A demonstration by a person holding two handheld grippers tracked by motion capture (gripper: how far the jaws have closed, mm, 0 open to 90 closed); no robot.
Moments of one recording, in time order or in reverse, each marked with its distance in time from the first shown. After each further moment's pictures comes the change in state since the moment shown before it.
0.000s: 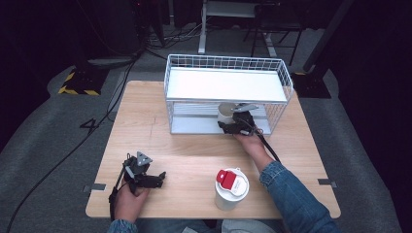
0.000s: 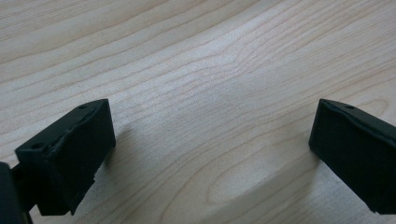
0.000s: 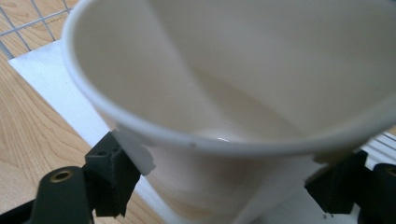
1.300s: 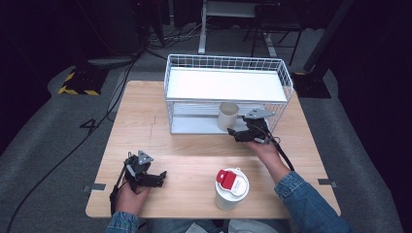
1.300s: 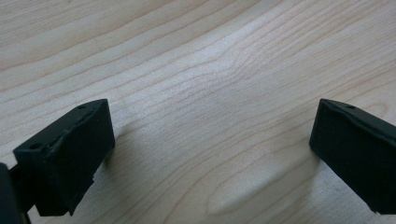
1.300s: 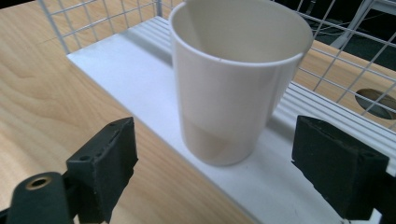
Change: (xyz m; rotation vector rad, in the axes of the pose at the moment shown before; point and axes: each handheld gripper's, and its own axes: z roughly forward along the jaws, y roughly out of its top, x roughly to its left) left arm 0.001 0.004 0.003 0.003 -0.019 0.018; right arm 0.003 -0.011 -0.063 -0.030 0.037 -0.005
